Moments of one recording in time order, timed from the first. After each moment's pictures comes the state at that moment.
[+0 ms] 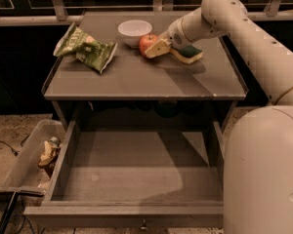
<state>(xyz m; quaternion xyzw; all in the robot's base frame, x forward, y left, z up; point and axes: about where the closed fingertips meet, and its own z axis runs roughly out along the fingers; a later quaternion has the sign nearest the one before) 0.804 -0.062 0.862 -0.45 0.77 0.17 0.41</state>
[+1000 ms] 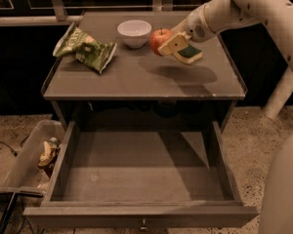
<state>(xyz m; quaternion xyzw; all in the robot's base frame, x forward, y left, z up) 0.736 -0.093 0.914 -0.49 0.75 0.16 0.41</state>
